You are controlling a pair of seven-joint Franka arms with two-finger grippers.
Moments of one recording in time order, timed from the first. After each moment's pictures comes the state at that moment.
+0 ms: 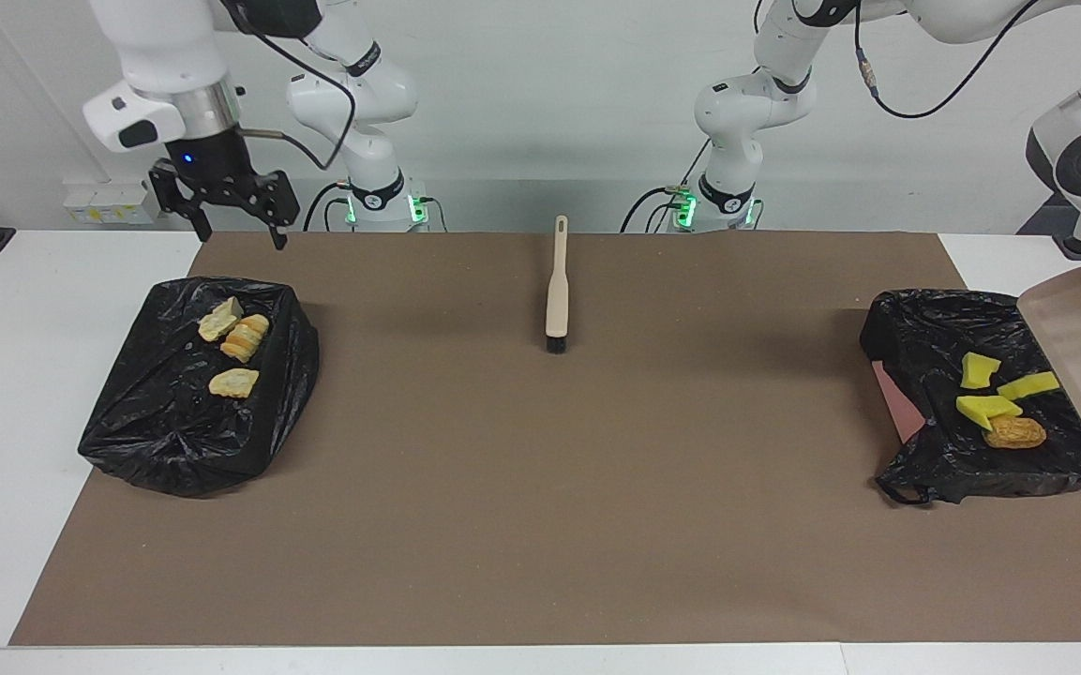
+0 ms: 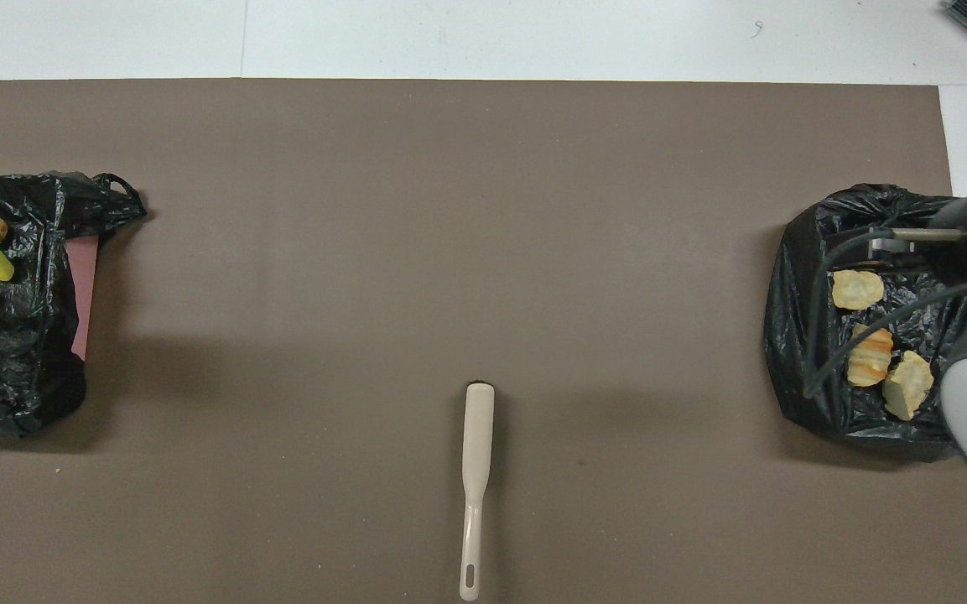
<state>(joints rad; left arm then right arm) 0.22 0.19 0.01 -1.55 1.15 1.93 1.55 0.15 -0.09 -0.13 -1.59 -0.09 1.56 0.10</state>
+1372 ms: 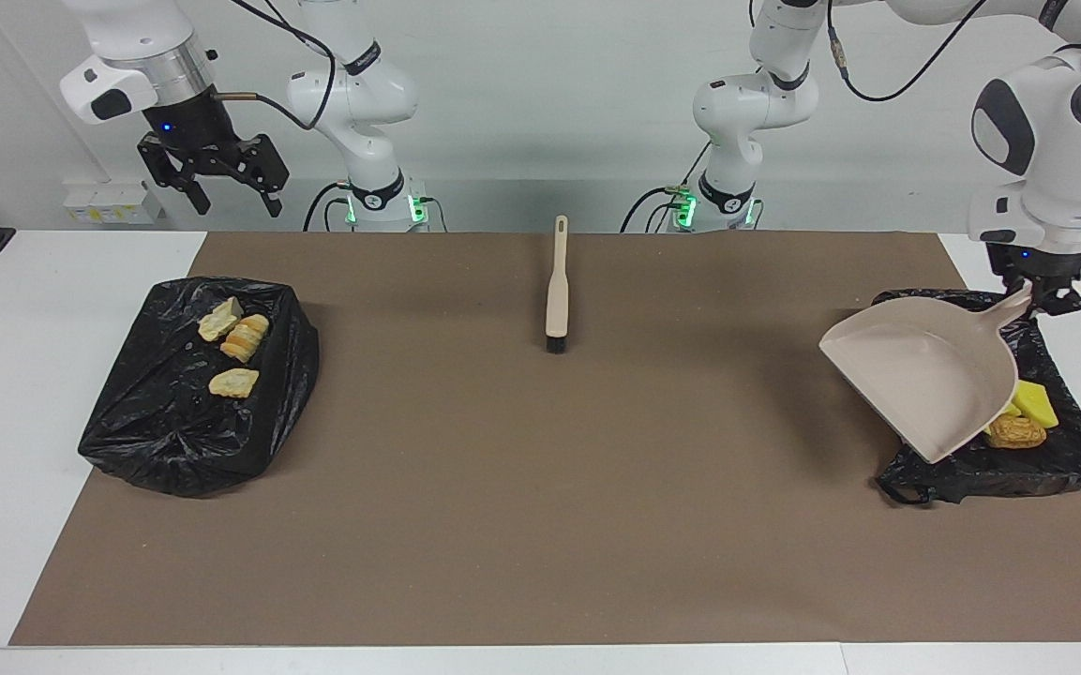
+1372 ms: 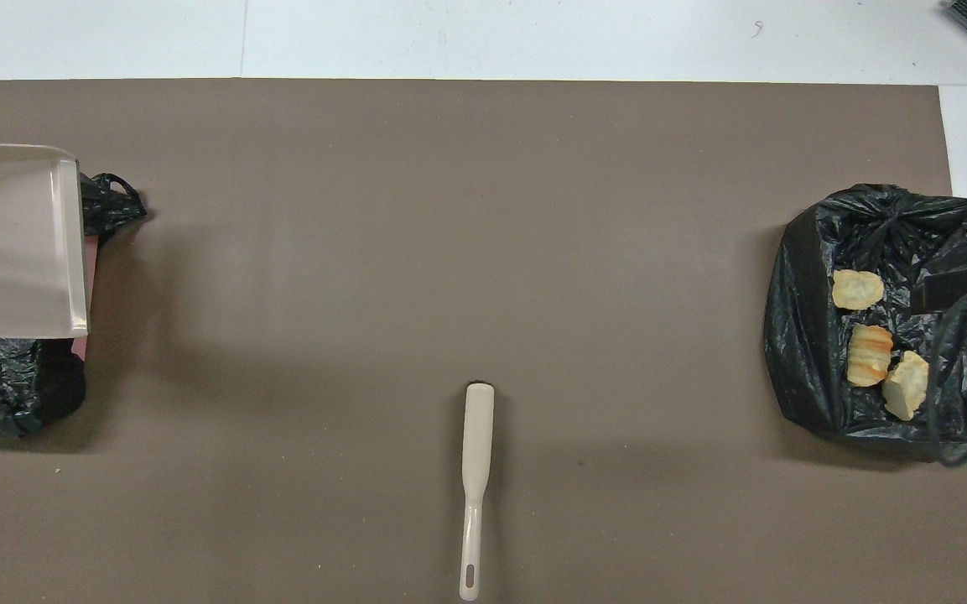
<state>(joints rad) 0.11 0.09 -0.01 -1.68 0.36 1.73 1.14 0.07 -0.12 -0.10 -1.61 0.01 1.51 0.06</state>
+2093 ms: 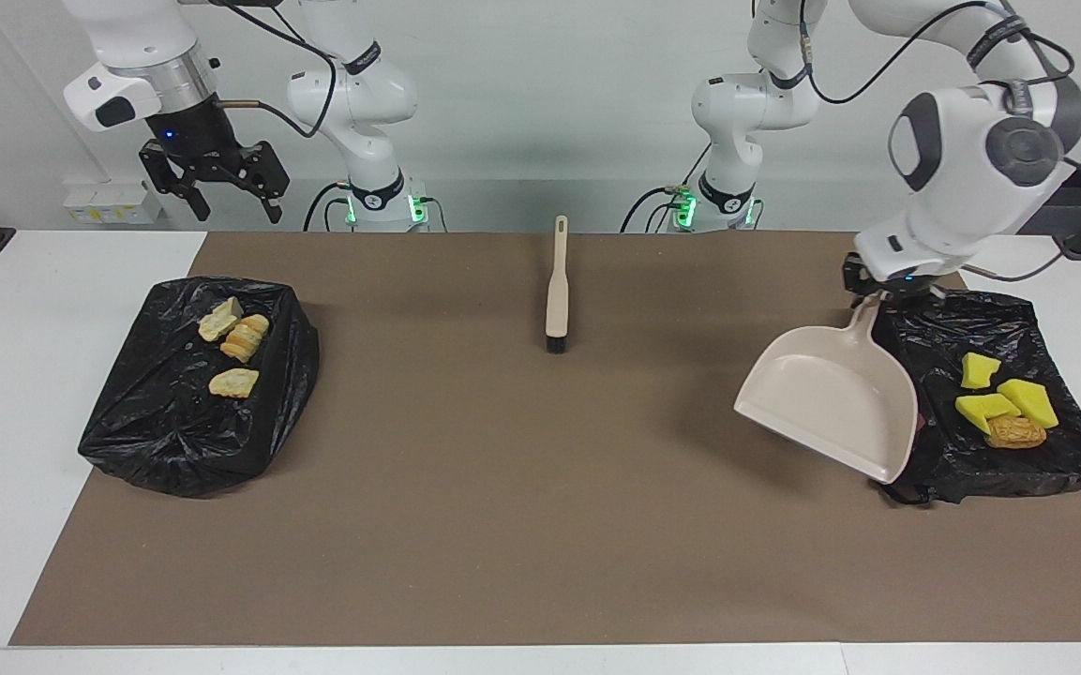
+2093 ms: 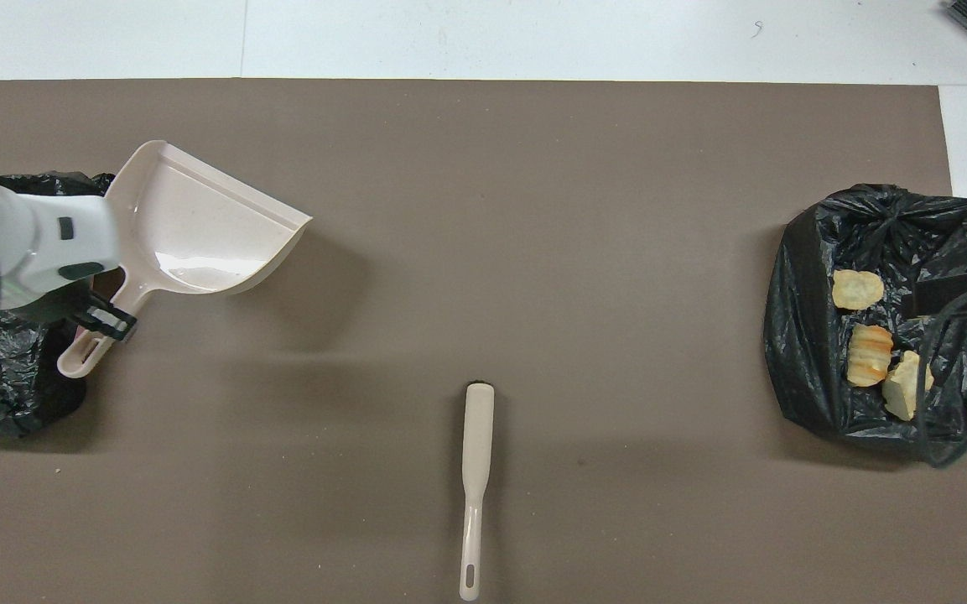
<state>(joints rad) -0.13 0.05 -0.02 -1.79 0.07 1.65 0.36 0.07 -0.13 -0.10 -1.64 0.00 1.55 0.05</state>
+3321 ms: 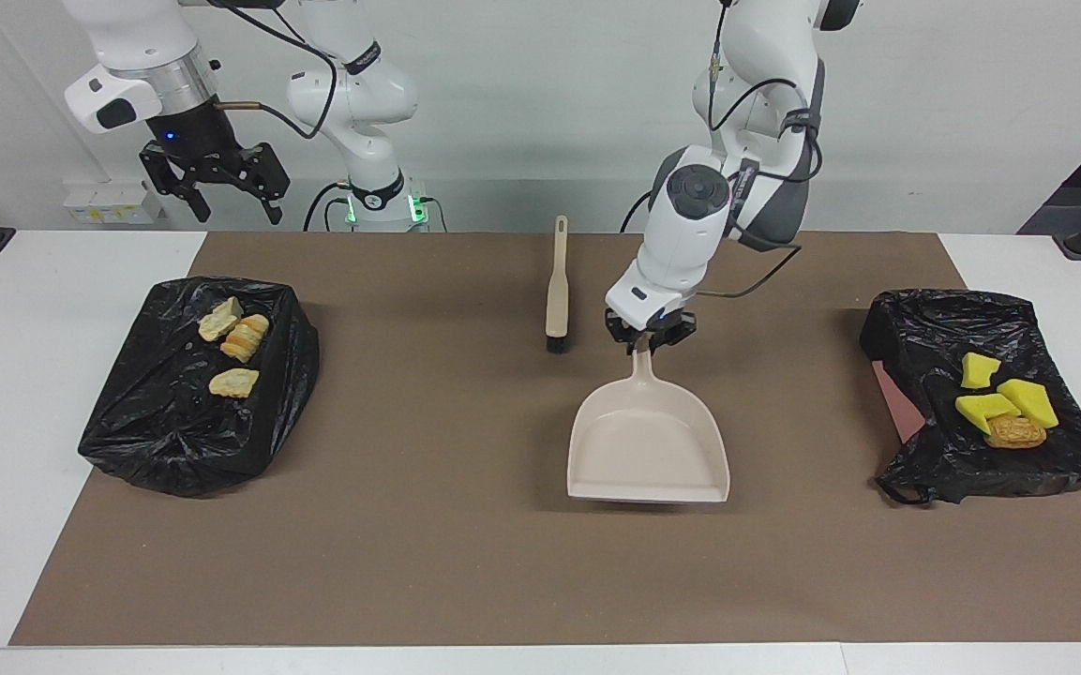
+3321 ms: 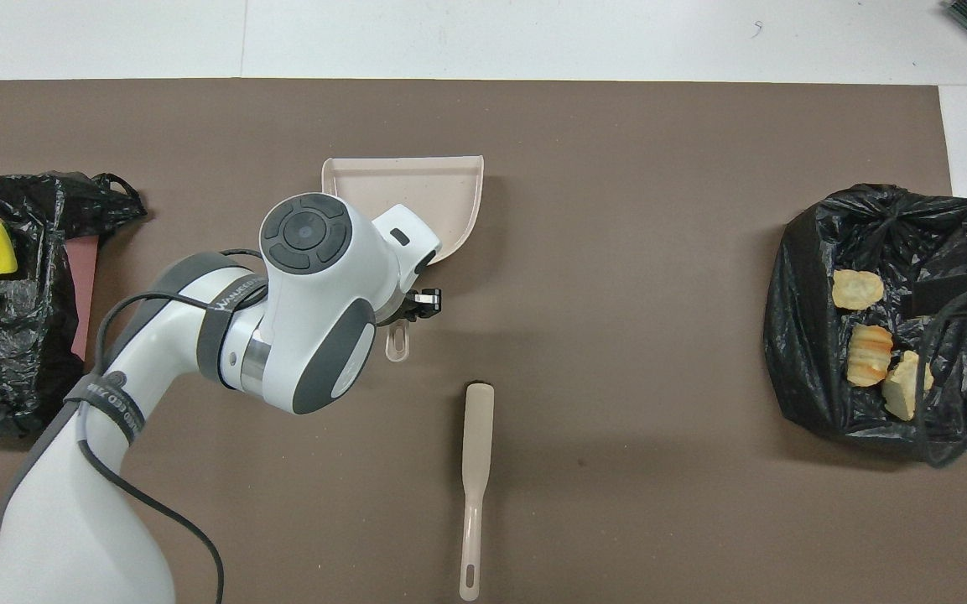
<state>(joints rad) -0.53 0.31 -0.02 -1.80 -0.11 2.12 -0.44 0.07 -0.13 -0.10 -1.64 0.00 1.55 0.05</state>
